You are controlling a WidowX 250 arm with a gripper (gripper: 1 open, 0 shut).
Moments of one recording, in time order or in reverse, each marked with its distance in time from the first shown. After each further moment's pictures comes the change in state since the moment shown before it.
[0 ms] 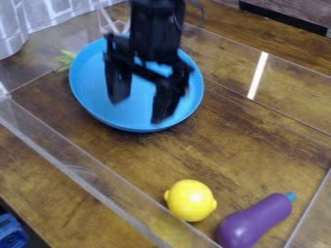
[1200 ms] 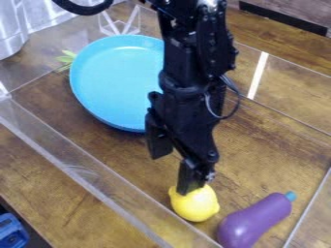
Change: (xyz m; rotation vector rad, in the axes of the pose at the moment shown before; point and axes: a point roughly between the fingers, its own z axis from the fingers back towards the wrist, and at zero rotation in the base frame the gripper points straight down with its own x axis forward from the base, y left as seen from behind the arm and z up) arm -0.001 -0.046 -0.037 0.039 -0.179 -0.380
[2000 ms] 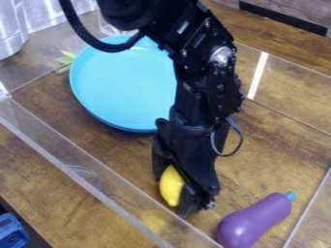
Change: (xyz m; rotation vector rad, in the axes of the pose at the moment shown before) arm 0.002 -0.004 -0.034 0.022 0.036 -0.011
